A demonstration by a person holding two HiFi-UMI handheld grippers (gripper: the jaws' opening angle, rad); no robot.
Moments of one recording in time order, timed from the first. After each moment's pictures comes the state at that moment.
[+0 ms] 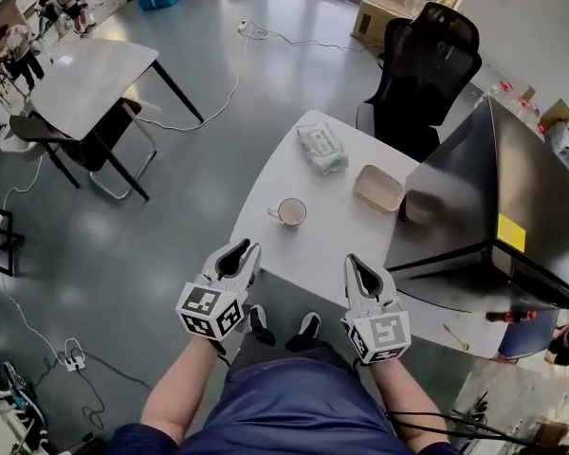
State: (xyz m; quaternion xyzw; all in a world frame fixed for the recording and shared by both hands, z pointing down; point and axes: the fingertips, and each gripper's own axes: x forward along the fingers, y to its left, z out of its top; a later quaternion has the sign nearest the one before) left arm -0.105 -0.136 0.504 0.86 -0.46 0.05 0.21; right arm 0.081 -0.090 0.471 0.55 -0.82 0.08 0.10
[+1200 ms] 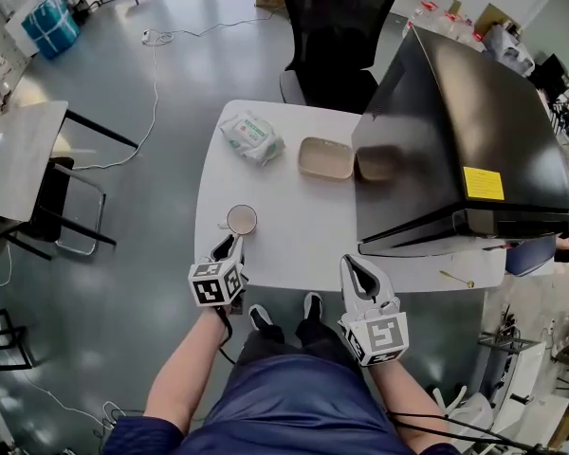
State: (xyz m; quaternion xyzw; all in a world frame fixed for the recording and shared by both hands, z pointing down) left arm -0.034 -0.210 0.664 0.84 -0.39 0.22 0.30; right arm 0.145 -0.062 0.492 0.68 -0.71 0.13 0.12
